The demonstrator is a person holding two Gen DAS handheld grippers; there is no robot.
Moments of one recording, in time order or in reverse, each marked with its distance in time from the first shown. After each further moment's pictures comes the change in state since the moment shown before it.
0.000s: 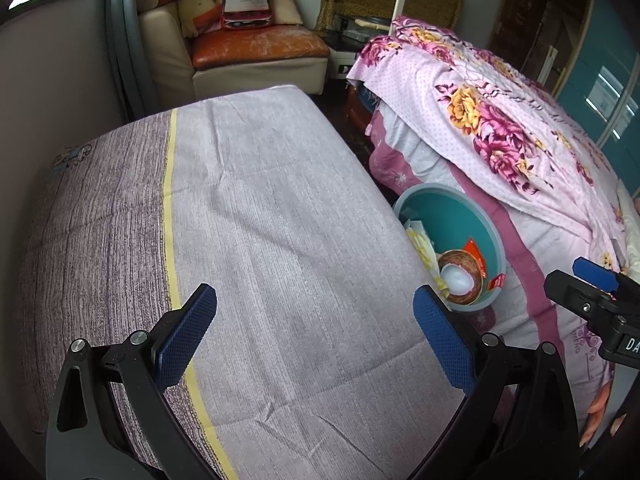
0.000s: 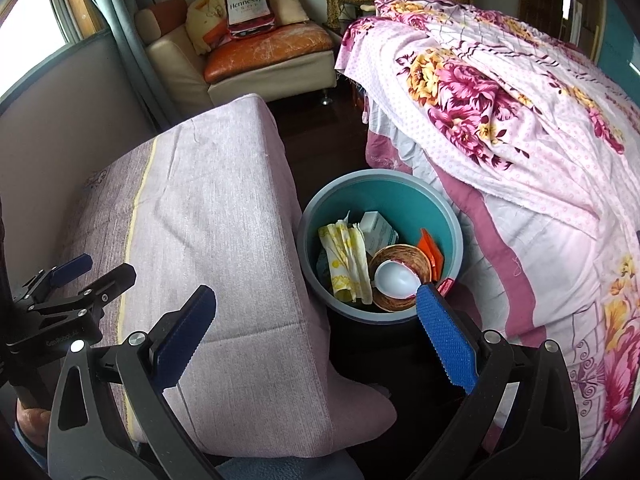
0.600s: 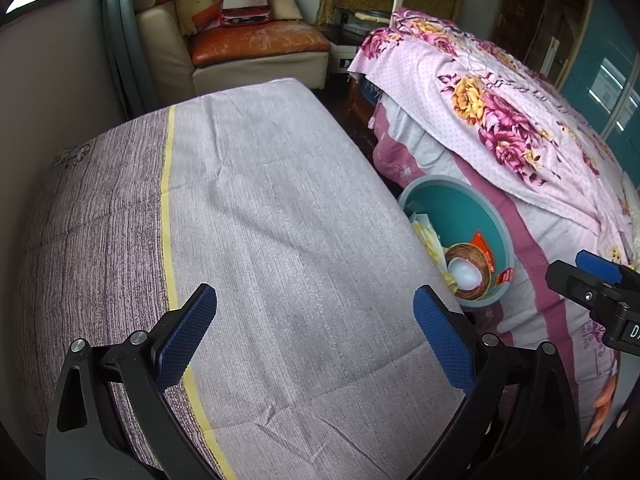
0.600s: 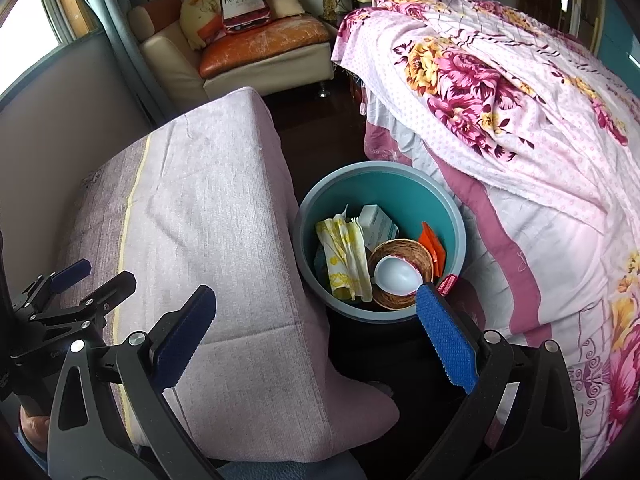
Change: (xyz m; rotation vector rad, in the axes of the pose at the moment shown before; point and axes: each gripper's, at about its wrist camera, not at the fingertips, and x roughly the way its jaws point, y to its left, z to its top) left arm 0.012 -0.003 -0.002 0.021 0.015 0.018; right arm 0.016 -0.007 0.002 0.013 0.026 0.000
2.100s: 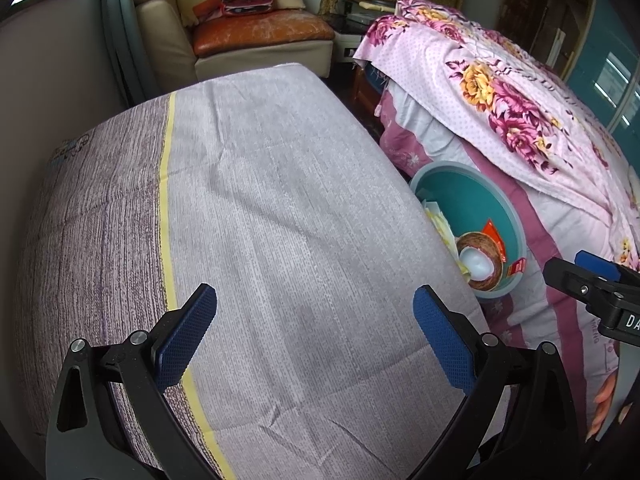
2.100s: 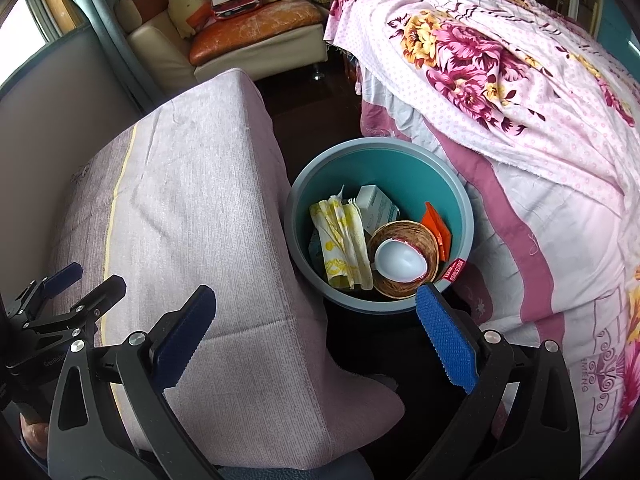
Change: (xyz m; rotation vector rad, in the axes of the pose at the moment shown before) left arm 0.016 0.006 -0.009 -0.001 0.035 0.017; right arm 0.028 -0.009 -0.006 0.029 0.053 0.002
